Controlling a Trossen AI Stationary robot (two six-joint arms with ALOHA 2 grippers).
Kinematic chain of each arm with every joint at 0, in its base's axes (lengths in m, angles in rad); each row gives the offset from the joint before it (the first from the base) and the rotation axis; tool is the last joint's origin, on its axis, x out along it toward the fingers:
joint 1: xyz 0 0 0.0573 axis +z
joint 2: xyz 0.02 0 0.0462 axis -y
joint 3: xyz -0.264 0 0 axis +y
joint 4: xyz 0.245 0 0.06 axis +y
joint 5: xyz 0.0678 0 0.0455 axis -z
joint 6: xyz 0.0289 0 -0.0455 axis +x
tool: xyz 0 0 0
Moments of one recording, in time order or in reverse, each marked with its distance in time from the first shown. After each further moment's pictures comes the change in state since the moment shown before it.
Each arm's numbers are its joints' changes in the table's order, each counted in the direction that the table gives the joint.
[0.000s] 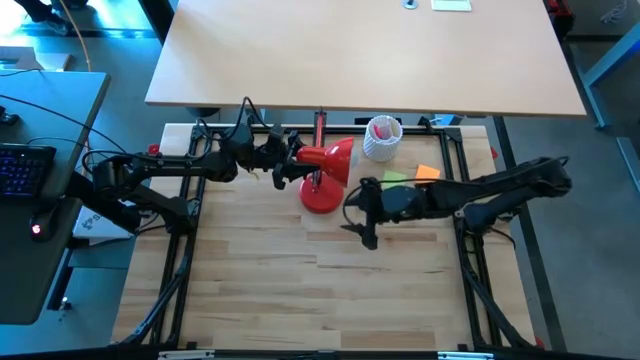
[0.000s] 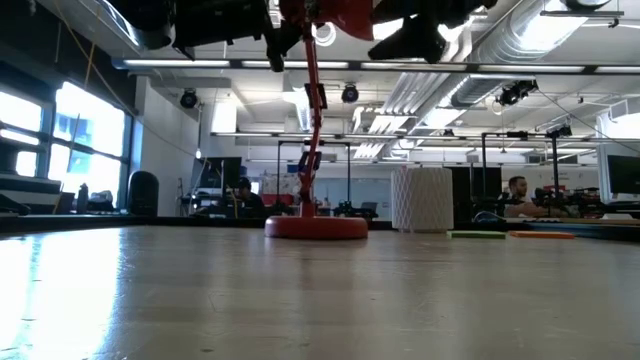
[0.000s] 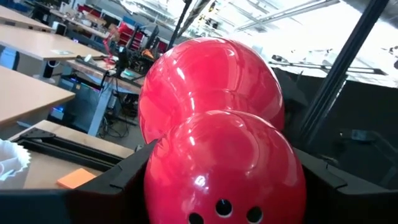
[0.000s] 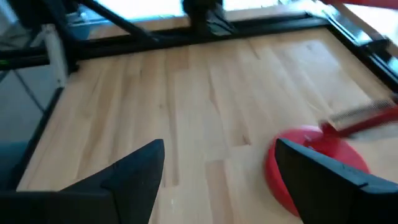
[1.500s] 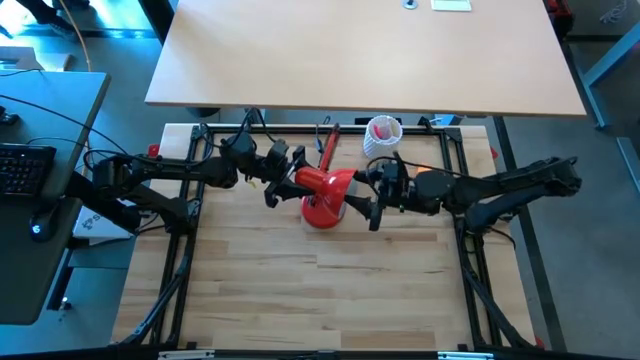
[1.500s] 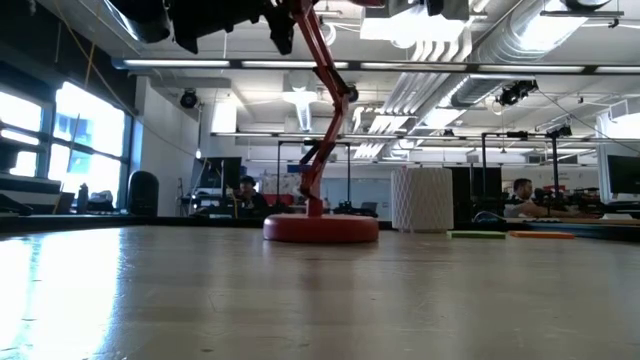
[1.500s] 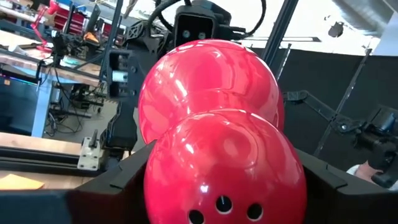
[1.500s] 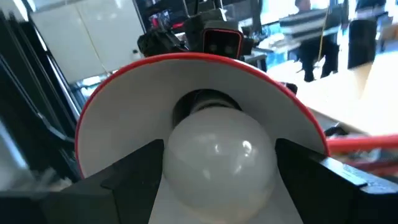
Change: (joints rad) left arm -0.092 0.002 -0.001 0.002 0.159 0.072; right arm -0.010 0.110 0.023 -0.364 0.196 0.060
